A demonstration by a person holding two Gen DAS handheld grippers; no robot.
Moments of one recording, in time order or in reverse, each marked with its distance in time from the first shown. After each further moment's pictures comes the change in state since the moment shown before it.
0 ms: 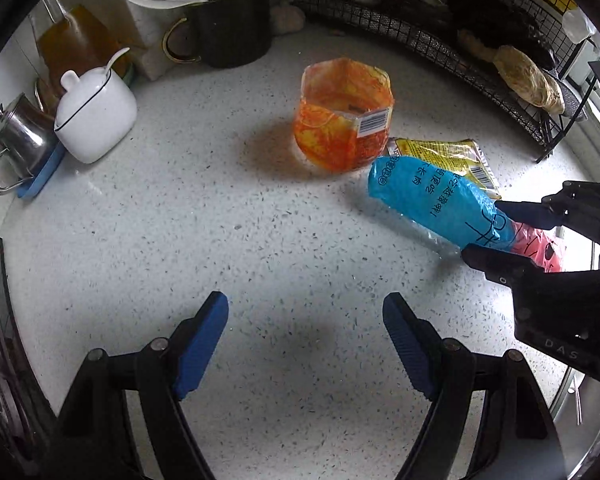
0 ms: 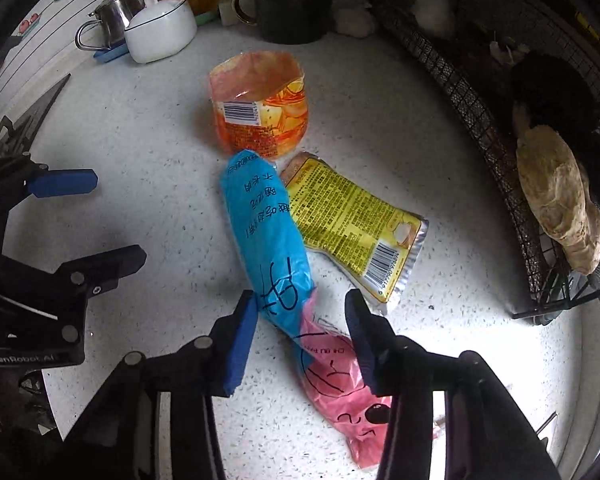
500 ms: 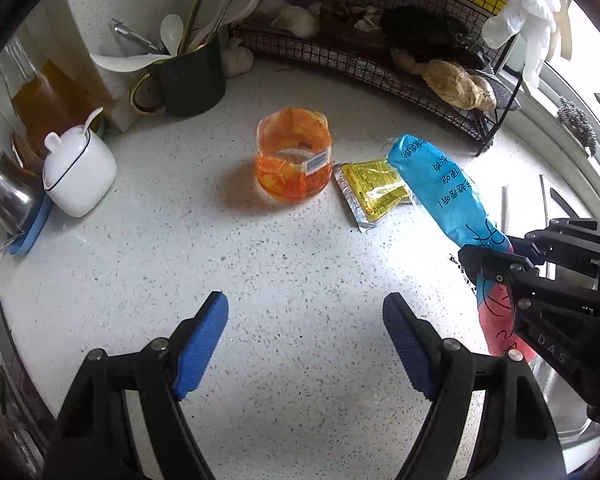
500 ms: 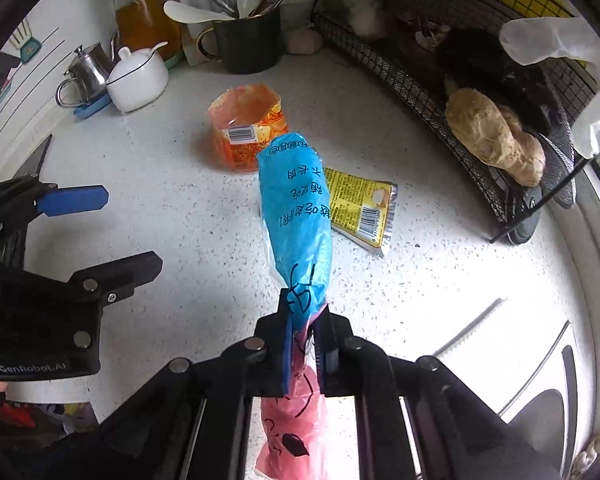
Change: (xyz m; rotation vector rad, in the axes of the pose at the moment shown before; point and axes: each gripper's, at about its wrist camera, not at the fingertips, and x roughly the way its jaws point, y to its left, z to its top) left arm -0.045 0.000 0.005 0.166 -0.069 -0.129; right arm -0.069 0.028 -0.034 0.268 -0.067 -0.051
